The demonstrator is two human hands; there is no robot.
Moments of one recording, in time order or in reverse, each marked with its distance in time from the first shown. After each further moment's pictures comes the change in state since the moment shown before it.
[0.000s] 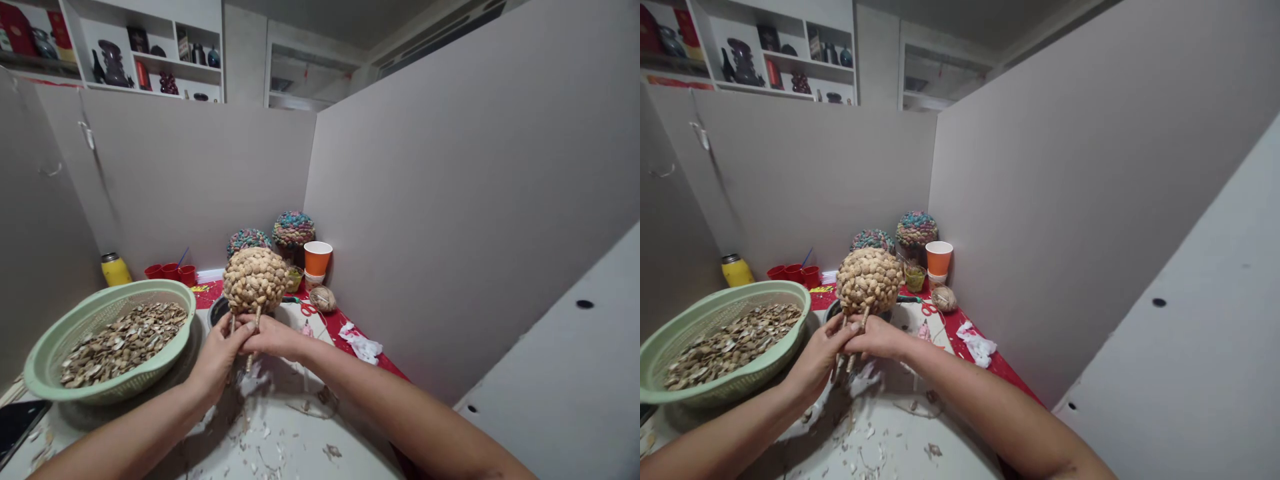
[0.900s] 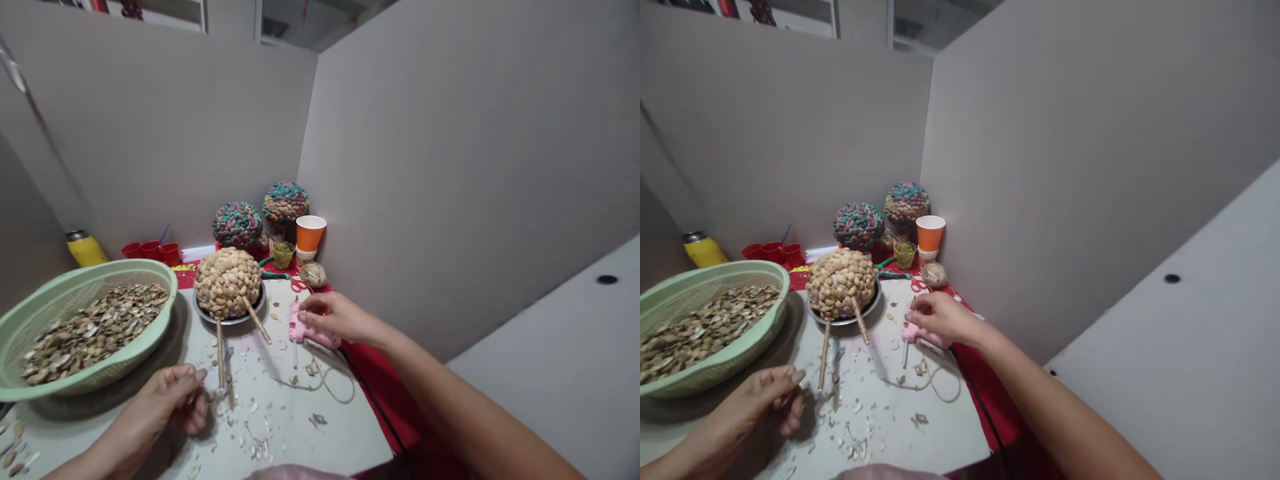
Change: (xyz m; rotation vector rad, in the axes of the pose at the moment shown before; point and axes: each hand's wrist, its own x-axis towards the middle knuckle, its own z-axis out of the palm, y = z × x) left_hand -0.062 -0.011 -0.066 0.208 -0.079 -0.489; right_hand -0.110 0.001 -0.085 -0.763 0.302 0.228
